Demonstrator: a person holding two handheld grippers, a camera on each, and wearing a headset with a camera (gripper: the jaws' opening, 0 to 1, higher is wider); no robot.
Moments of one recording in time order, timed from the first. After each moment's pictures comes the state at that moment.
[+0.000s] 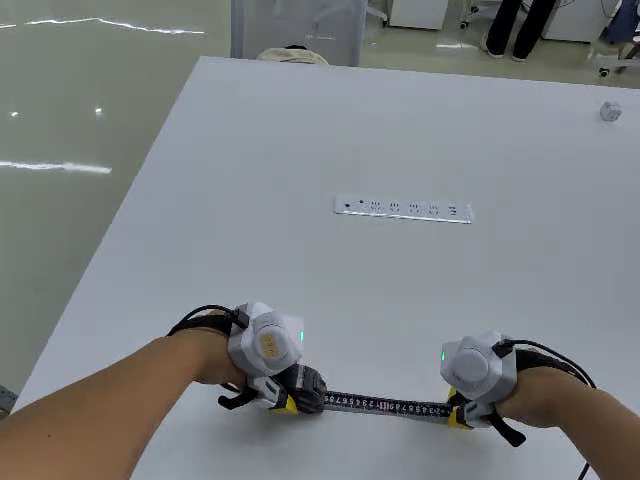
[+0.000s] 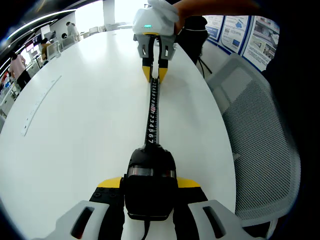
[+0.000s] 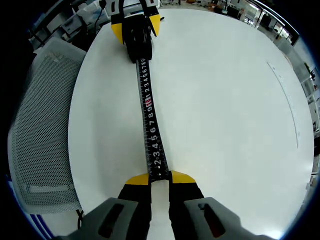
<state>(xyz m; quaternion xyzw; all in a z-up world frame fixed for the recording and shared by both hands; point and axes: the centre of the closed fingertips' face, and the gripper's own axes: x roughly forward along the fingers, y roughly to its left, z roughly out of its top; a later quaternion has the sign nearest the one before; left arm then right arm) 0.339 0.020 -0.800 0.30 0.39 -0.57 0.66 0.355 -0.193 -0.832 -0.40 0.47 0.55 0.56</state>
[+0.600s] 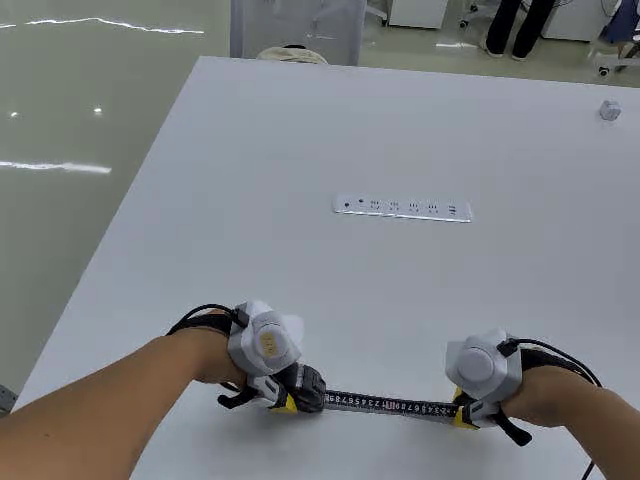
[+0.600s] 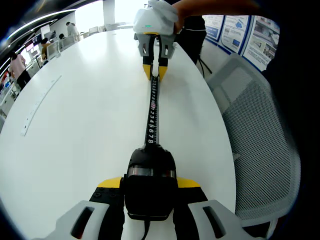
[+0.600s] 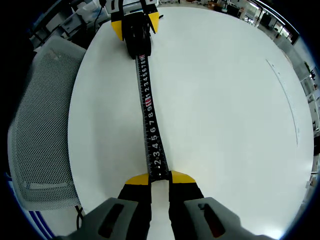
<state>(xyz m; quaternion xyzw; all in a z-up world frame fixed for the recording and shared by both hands) 0.338 0.020 -0.799 0.30 0.39 -0.57 0.66 0.355 -0.202 -0.831 -0.41 0.48 0.55 0.56</state>
